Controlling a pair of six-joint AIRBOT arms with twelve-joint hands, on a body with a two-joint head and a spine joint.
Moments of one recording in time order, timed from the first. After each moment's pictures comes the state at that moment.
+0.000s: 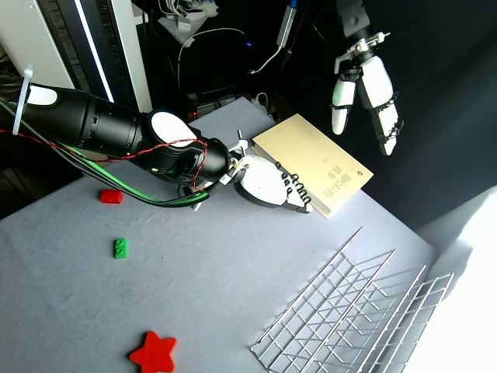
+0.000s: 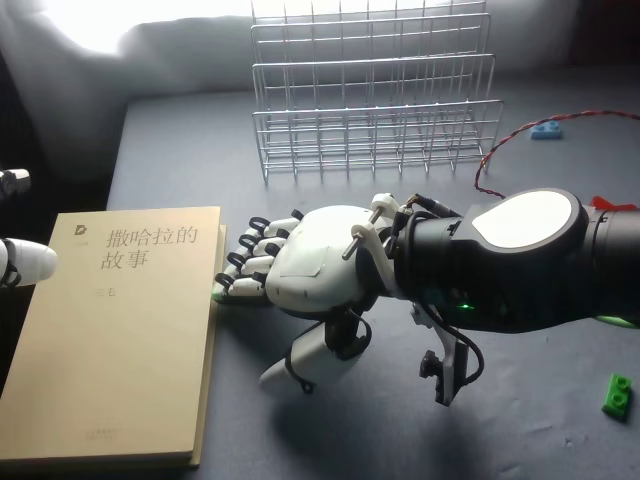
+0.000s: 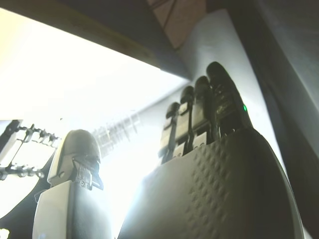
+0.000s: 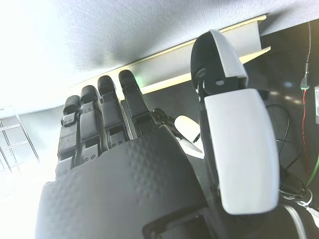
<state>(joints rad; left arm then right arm) 0.69 -0.71 1.04 -1.14 -0.34 1.44 -0.35 -1.55 1.34 -1.60 -0.01 0.34</state>
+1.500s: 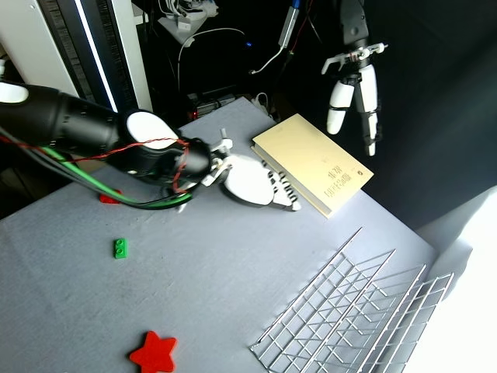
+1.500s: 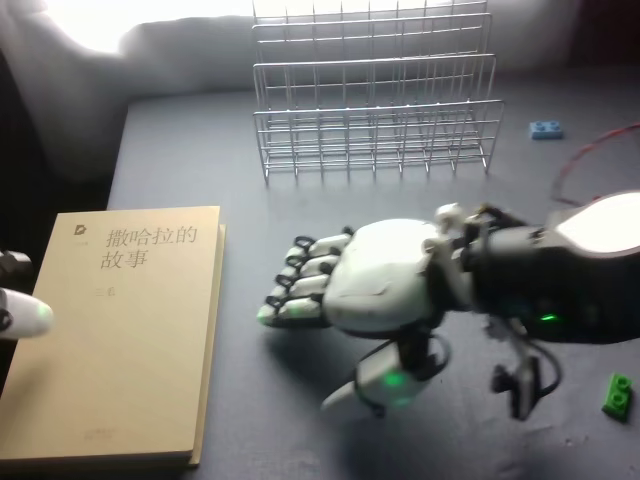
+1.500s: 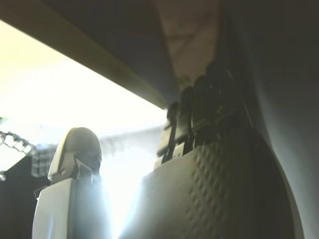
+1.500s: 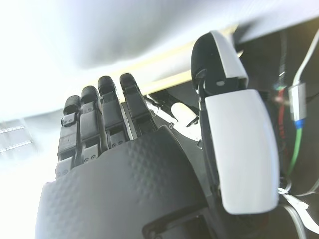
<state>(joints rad) 0.81 -0.76 1.15 -1.13 -0.06 1.10 -0.37 -1.35 1.19 -1.61 0.08 0.30</state>
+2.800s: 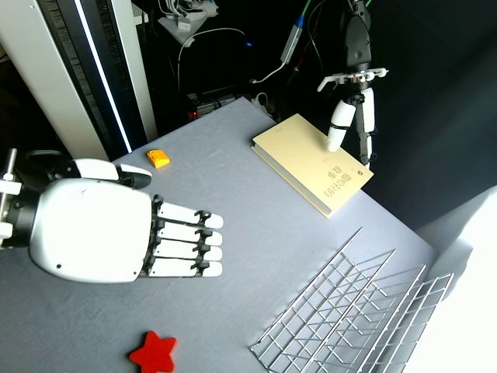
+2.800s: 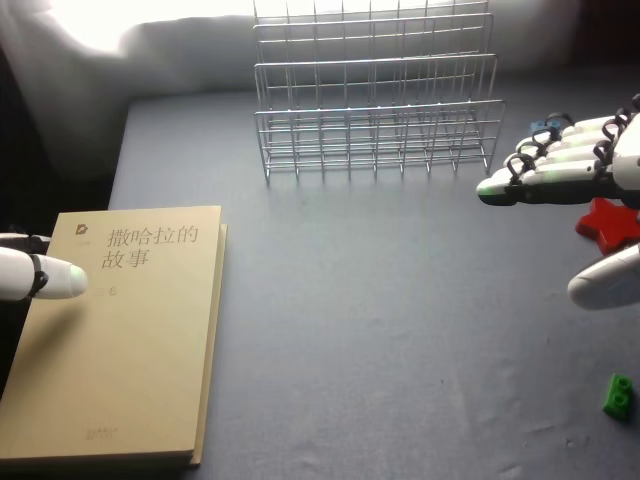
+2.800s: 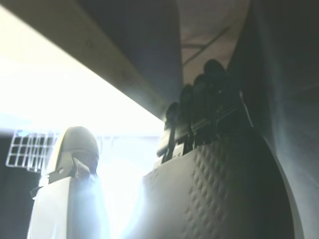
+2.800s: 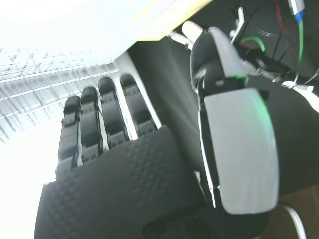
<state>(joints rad) 0.77 -0.90 1.32 -1.13 -0.04 0.92 -0.28 -0.81 1.14 -1.64 0.49 0.63</state>
